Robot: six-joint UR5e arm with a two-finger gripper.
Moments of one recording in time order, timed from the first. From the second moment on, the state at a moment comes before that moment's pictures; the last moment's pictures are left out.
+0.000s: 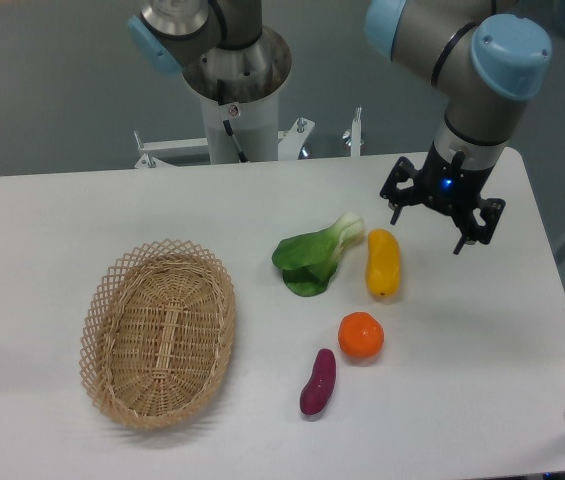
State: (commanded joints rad) arm 2.73 -1.83 -1.52 -1.30 1.41 1.29
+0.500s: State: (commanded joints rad) arm 2.74 -1.83 -1.63 -1.16 1.41 1.29
